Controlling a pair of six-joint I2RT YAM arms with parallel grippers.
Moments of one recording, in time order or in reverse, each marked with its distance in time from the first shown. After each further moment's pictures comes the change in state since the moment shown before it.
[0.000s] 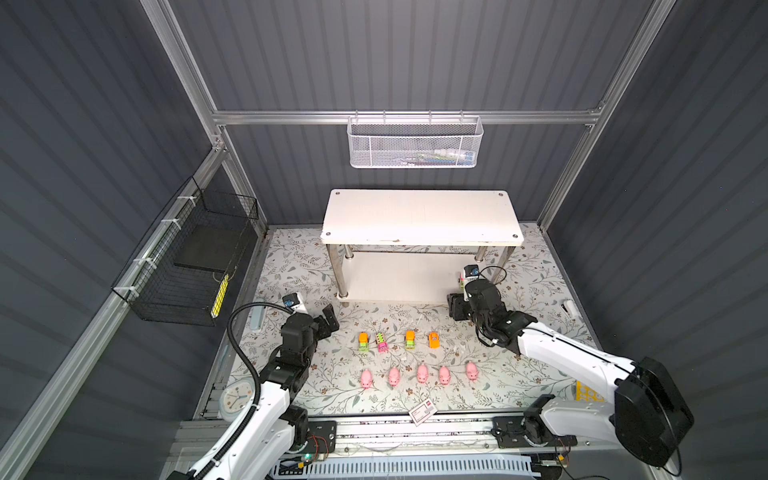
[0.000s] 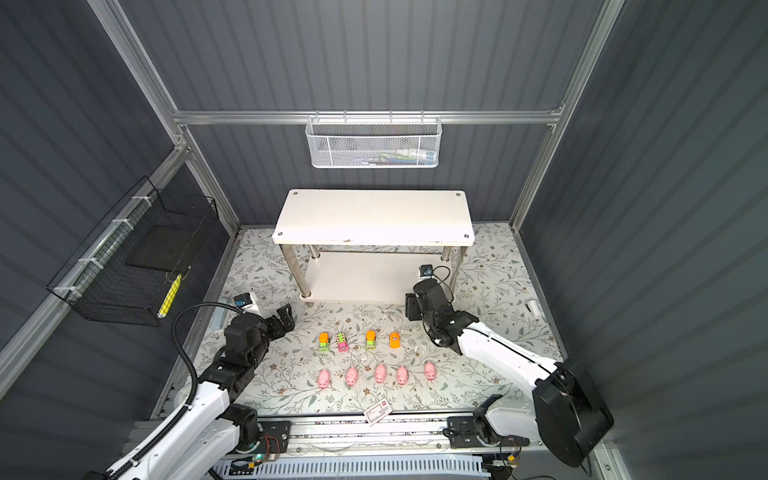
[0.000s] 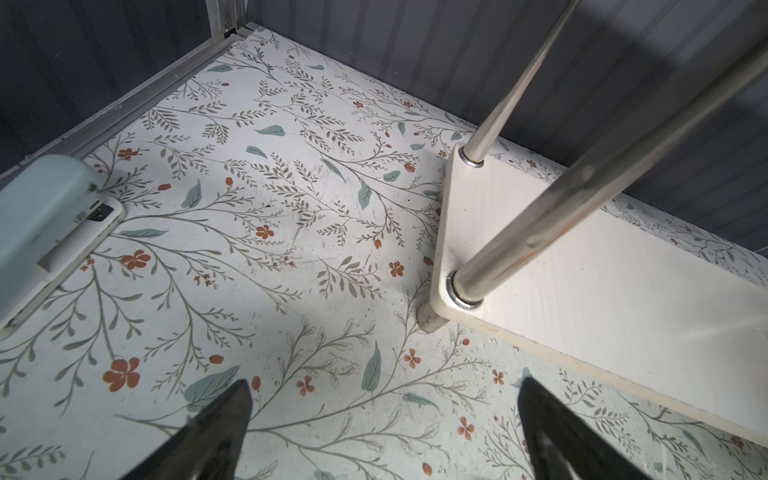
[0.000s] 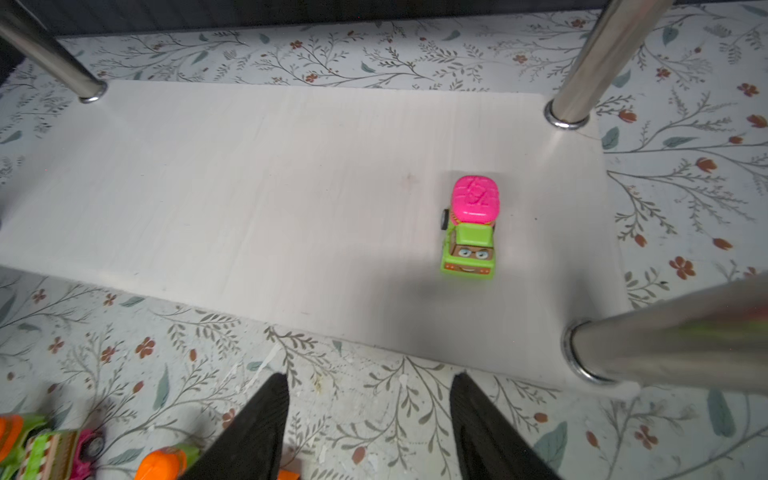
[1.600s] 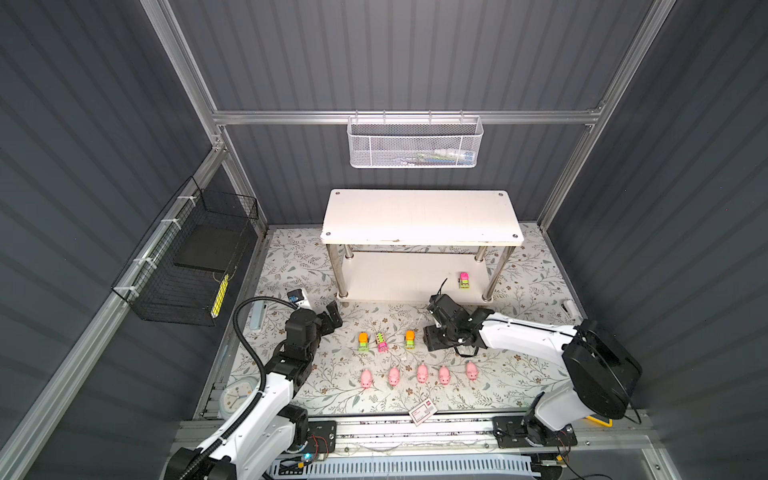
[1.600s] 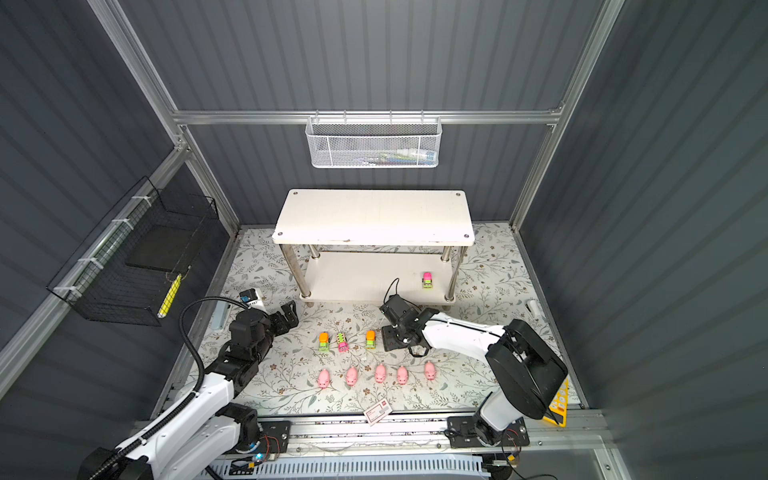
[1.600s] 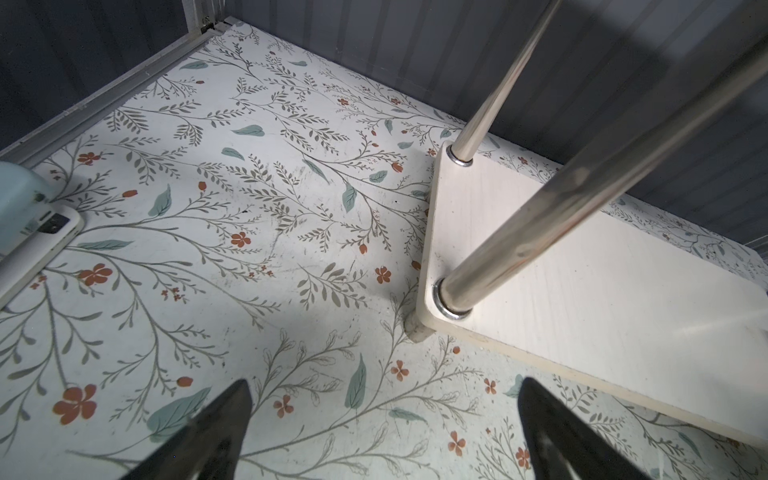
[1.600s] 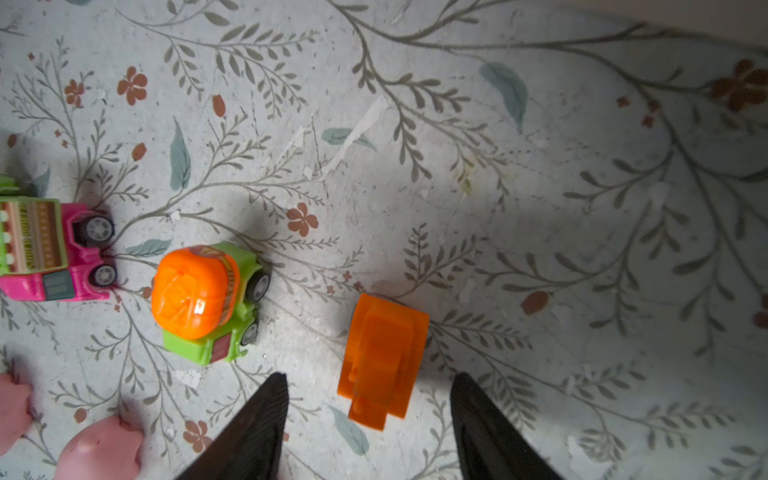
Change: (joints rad) left arm -0.005 0.095 0.004 0.103 0.018 0.006; right arm 0.166 0.340 0.151 -0.312 -0.250 0.168
